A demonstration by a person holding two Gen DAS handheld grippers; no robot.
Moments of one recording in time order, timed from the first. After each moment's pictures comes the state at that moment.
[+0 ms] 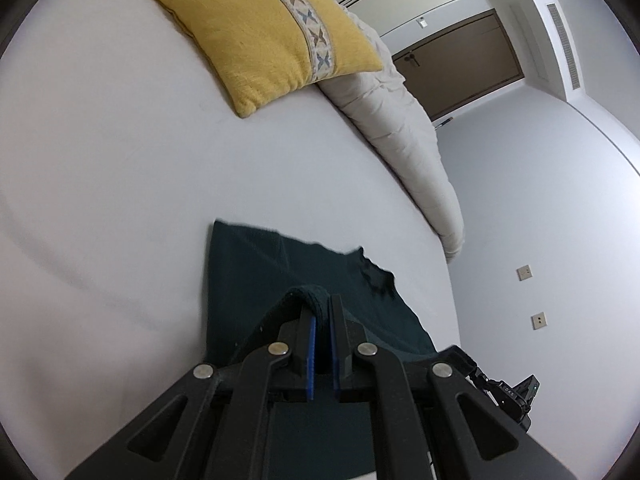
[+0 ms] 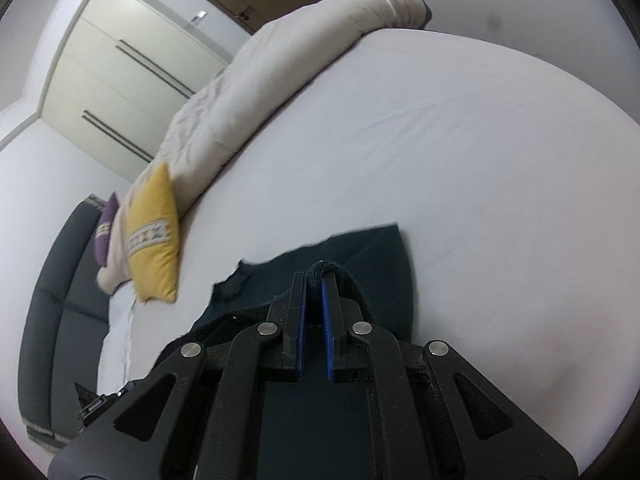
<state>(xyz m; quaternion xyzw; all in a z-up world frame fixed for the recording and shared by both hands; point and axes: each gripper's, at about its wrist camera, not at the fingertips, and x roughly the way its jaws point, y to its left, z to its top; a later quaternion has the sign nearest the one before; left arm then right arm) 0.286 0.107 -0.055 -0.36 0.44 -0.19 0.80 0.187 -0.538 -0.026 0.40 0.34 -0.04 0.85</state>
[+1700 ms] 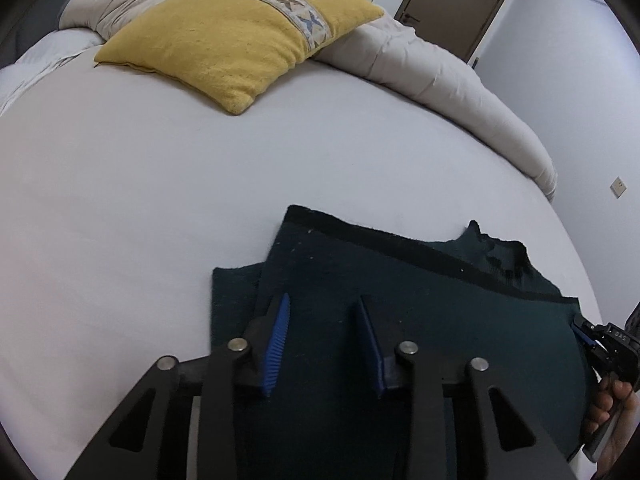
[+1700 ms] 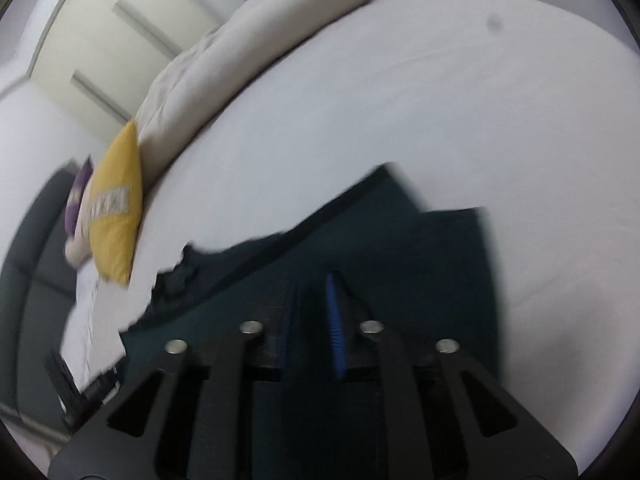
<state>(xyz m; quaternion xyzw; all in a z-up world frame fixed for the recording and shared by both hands) 0.339 0.033 -0.125 -0.14 0.44 -0.11 0.88 0.291 -0.501 -0.126 0.35 0.37 -0.04 0.86</state>
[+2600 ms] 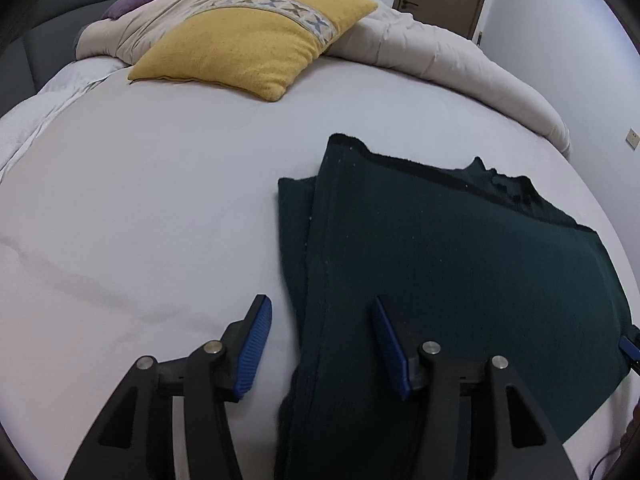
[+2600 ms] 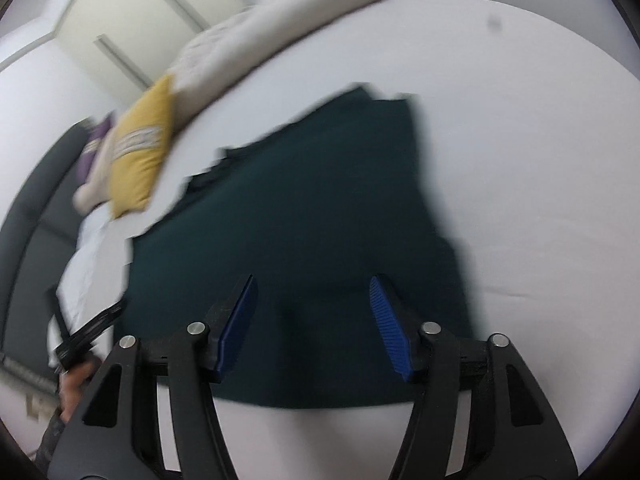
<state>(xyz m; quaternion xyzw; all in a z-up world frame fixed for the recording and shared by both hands) 0.259 0.045 -0.118 -0.05 0.45 -0.06 0.89 0.143 -0.473 -0.128 0.30 0.40 -0.01 0.87</state>
